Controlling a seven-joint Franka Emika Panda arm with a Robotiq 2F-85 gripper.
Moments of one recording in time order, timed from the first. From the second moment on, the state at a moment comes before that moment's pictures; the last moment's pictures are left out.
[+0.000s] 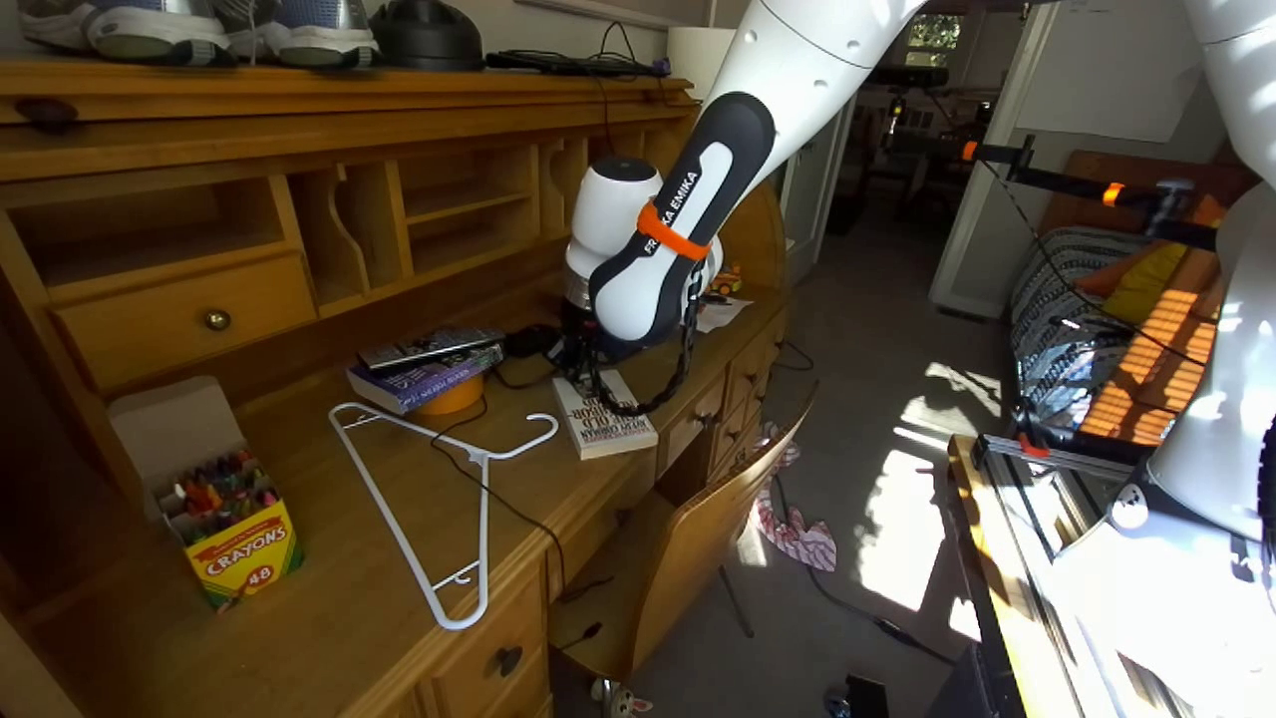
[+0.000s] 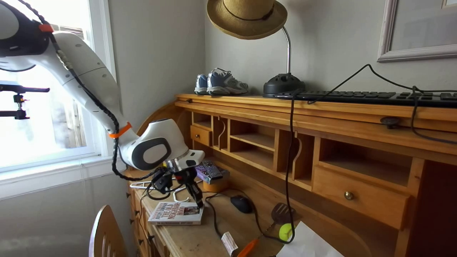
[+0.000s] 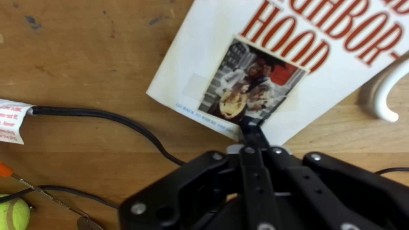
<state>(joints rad) 0.03 0.70 -0.26 -1.97 -0.03 2.98 0.20</state>
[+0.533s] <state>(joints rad) 0.03 0.66 -0.27 -2.04 -0.06 2.98 0.11</state>
